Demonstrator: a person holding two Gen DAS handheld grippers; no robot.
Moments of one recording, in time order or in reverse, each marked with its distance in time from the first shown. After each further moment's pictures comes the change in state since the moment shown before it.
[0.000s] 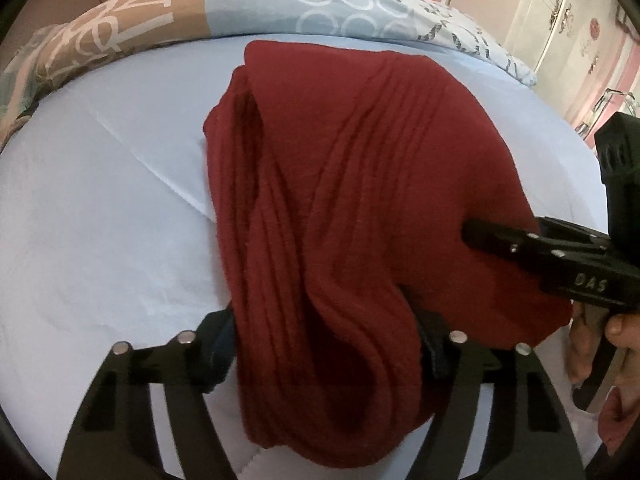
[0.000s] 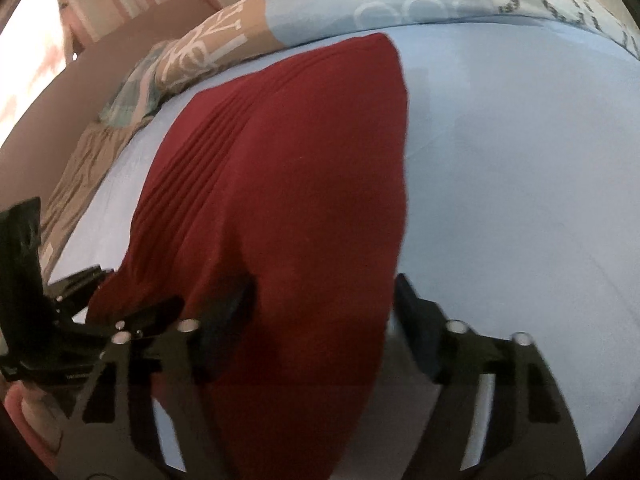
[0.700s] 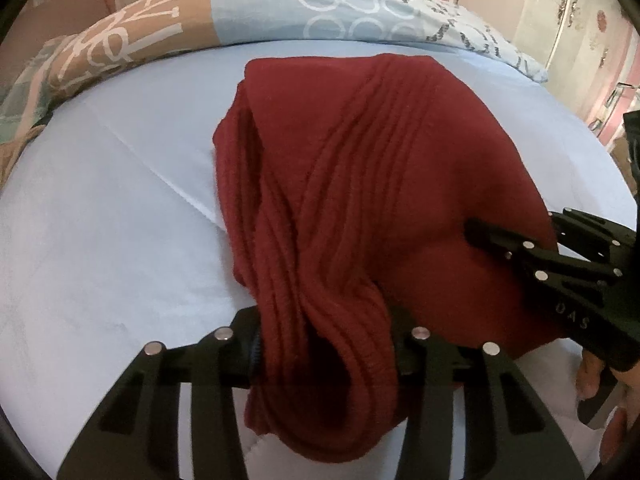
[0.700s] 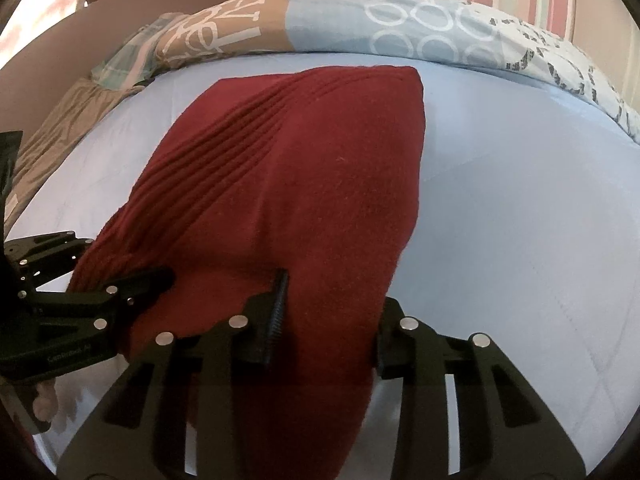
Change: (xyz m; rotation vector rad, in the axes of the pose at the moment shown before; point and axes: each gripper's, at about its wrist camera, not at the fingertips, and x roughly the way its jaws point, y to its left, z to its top) left arm 0.003 -0.019 0.001 0.012 -0.007 0.089; right arm -0.004 0.032 -0.002 -0.150 -0.047 -0.170
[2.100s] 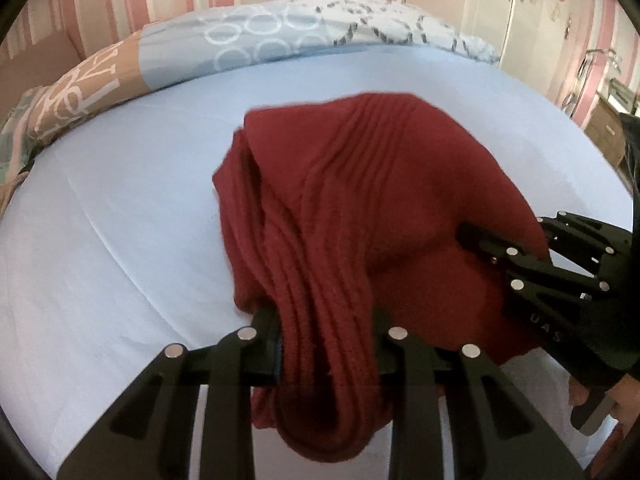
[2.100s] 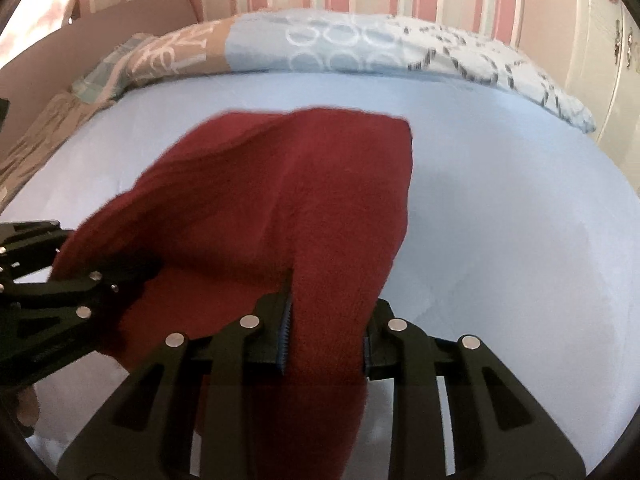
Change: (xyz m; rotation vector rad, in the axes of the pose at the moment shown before) left arm -0.023 -0.177 -0.014 0.103 -0.045 -0.013; right arm -0.094 -0.108 -0.086 0.028 -0.060 -0.123
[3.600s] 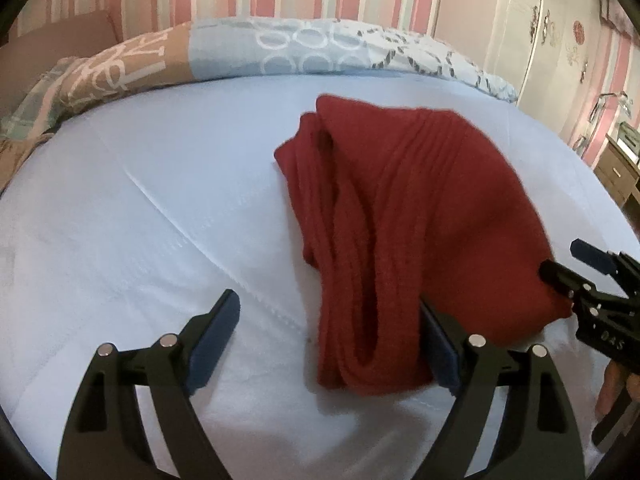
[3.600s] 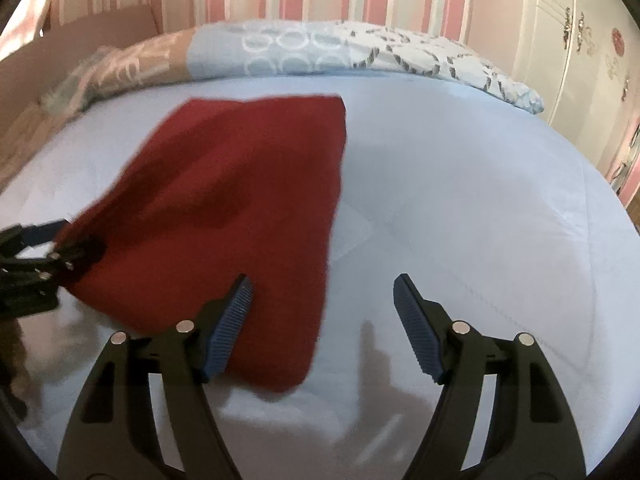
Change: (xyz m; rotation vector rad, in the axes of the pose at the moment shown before) left arm -0.034 0.046 -0.054 -0.131 -0.135 0.004; right arm -0.059 -0.003 -0.047 0.098 -0.081 -0.126
